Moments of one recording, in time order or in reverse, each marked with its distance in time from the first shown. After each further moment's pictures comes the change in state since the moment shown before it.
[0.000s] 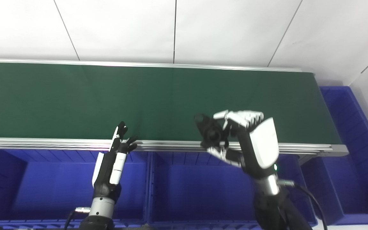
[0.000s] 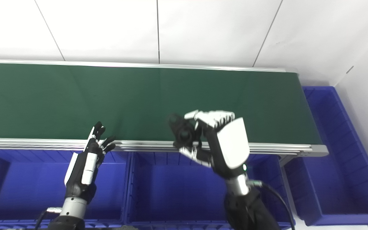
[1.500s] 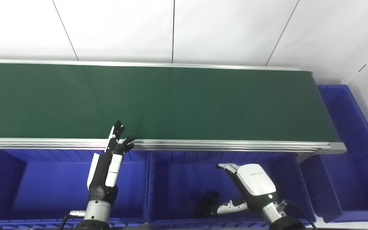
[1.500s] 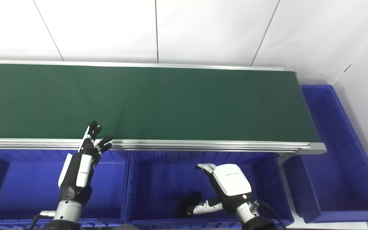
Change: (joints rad) left arm 0.044 0.006 -0.009 -0.096 0.003 0.041 -0.003; right arm 0.113 -0.062 -0.012 0.091 -0.042 0.368 0.578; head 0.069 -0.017
